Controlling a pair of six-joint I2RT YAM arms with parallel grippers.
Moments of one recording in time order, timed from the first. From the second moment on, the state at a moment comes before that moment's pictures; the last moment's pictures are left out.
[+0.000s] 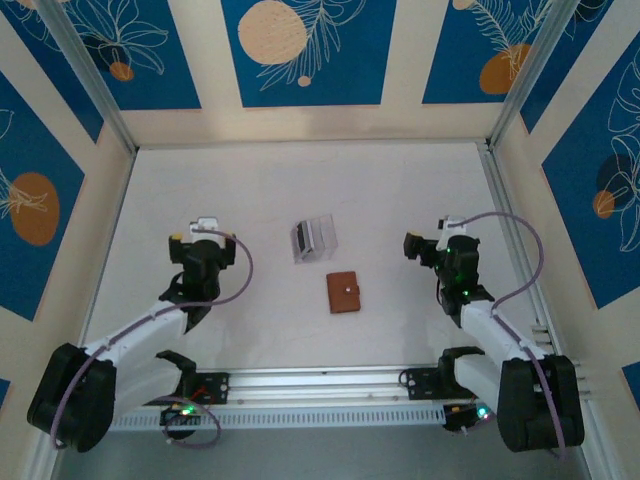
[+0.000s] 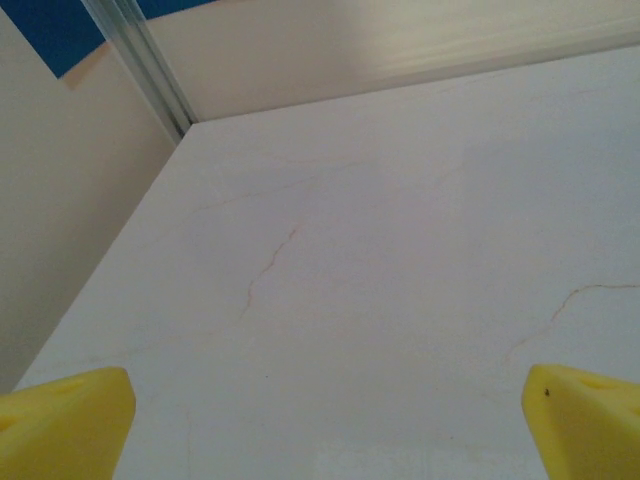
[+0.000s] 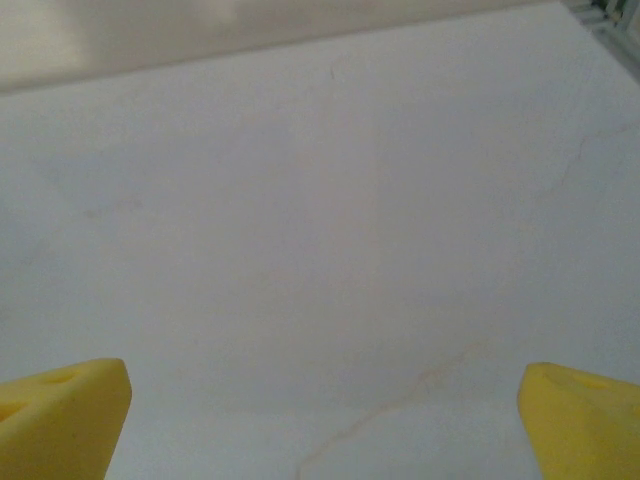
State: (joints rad) left arm -0.42 1.05 0.37 0.27 -0.65 0.01; right arm 0.06 1.00 0.29 0.27 0.02 0.16
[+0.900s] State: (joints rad) left arm -0.18 1.57 0.28 0.99 -0.36 0.10; right arm -0.04 1.52 0.37 0.73 -0.28 0.10
